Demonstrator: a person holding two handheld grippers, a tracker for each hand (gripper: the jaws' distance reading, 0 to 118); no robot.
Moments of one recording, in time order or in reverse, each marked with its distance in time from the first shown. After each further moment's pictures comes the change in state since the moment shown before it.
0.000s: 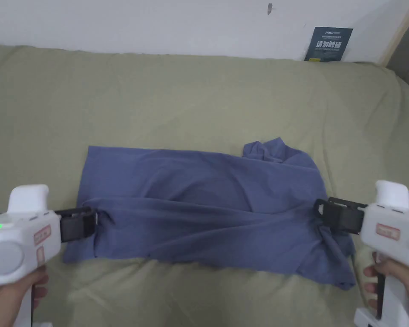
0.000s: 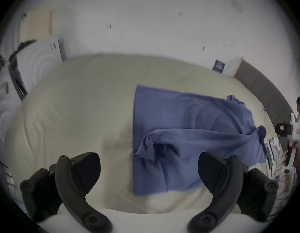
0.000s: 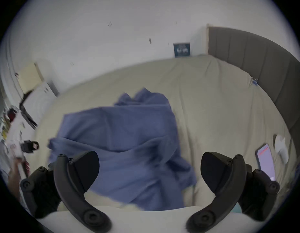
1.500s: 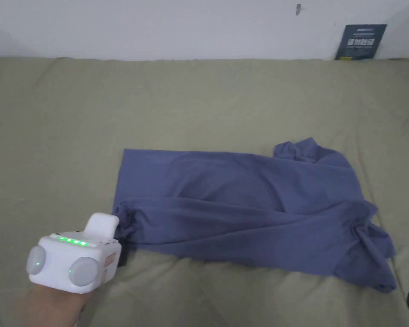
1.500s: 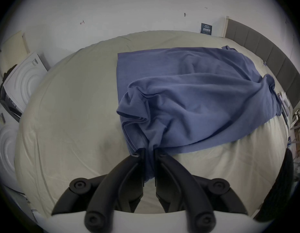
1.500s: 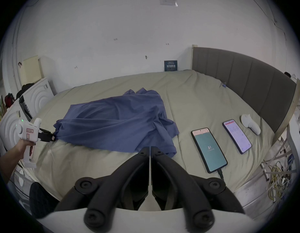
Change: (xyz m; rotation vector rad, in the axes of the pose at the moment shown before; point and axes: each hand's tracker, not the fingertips) left arm -0.011 -0.020 -0.077 -0.254 -0.017 -0.243; right arm -0.042 -0.111 0.109 0.078 -0.176 0.063
